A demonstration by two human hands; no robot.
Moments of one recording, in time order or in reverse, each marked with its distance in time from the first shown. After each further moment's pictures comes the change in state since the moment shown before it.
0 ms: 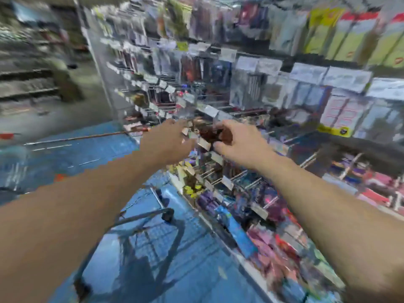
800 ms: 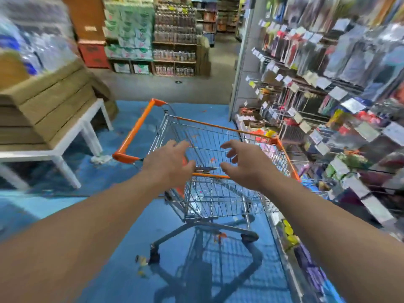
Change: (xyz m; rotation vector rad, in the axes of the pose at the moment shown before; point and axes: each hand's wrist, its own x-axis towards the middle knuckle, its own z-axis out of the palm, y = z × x) left_hand -0.038 -0.411 0.011 0.088 -0.045 -0.716; right_hand 0.249 -0.272 0.291 0.193 -0.367 -0.473
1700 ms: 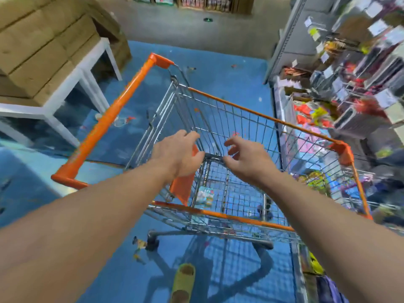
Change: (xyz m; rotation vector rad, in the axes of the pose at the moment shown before) left_hand 0.273 -0.062 0.145 -0.048 -0.169 -0.132; right_hand 0.296 0.123 0.148 0.055 -0.264 0.084
